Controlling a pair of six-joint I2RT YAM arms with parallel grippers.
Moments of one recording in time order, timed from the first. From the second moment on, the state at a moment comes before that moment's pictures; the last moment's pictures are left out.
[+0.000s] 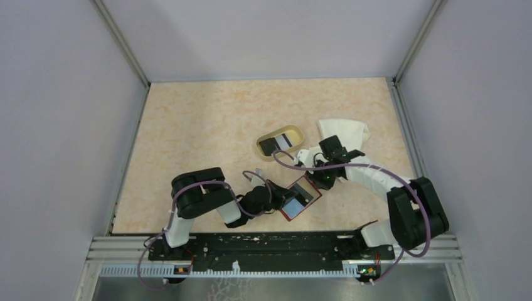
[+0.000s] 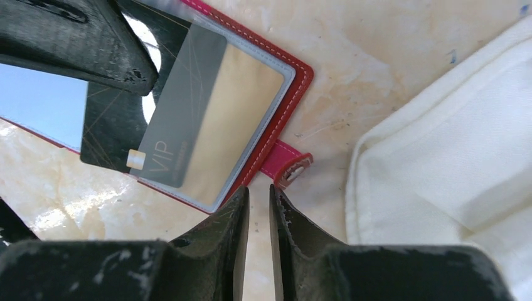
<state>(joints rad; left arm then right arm) -1.15 2.02 0.51 1.16 -0.29 -1.64 0.42 1.39 0.71 -0.54 -0.32 -0.70</state>
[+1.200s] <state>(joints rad) -1.14 2.11 0.50 1.34 -0.24 -1.63 0.85 1.22 0.55 -0.38 -0.31 -0.96</state>
